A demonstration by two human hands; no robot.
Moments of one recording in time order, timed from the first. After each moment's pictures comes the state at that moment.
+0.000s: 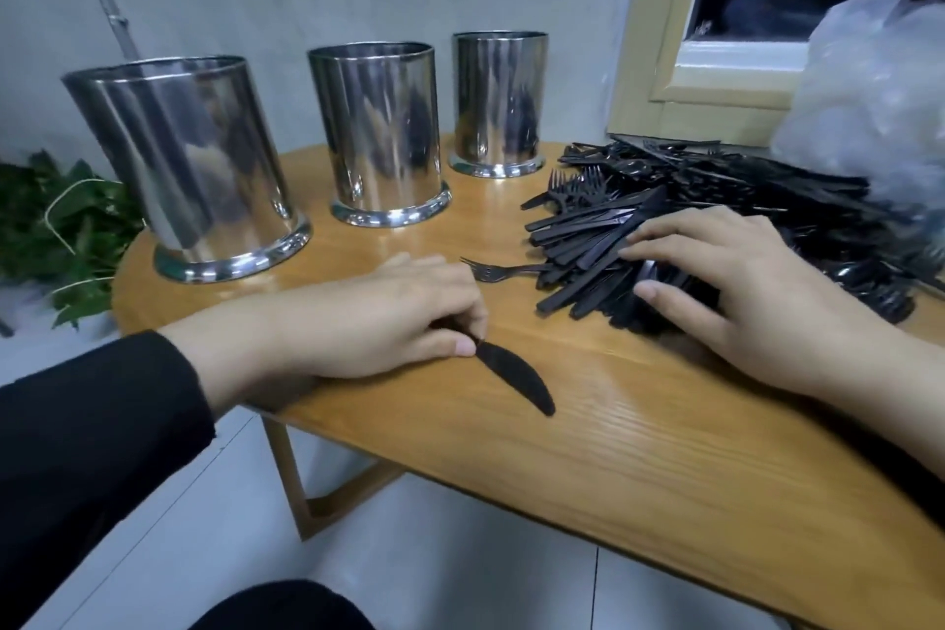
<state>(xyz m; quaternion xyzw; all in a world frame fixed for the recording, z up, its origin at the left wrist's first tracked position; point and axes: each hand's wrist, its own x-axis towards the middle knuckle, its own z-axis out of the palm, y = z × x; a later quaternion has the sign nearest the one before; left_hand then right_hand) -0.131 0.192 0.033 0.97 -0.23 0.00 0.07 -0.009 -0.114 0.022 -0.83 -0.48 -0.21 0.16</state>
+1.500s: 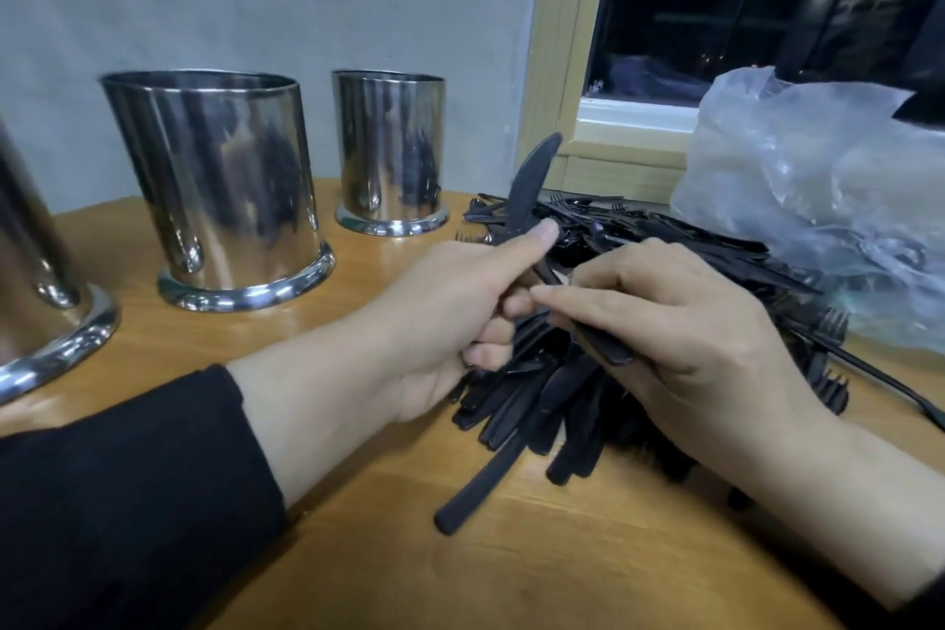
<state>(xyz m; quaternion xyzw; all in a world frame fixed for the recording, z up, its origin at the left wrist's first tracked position) -0.015 0.093 0.047 0.67 0.00 -0.04 0.74 0.015 -0.096 0.035 -0.73 -0.52 -0.39 0.20</state>
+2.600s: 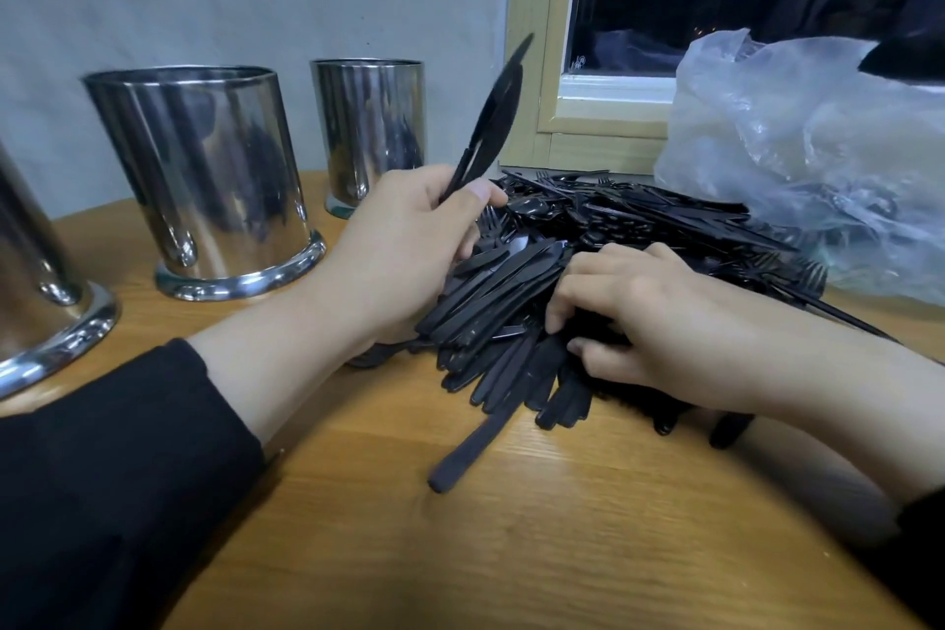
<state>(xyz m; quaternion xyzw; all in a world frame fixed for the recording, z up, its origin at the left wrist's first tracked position) -0.016 0.110 0.055 0.83 -0.06 0.18 0.53 0.024 -0.111 0.038 -0.87 -0.47 -0.11 0.06</state>
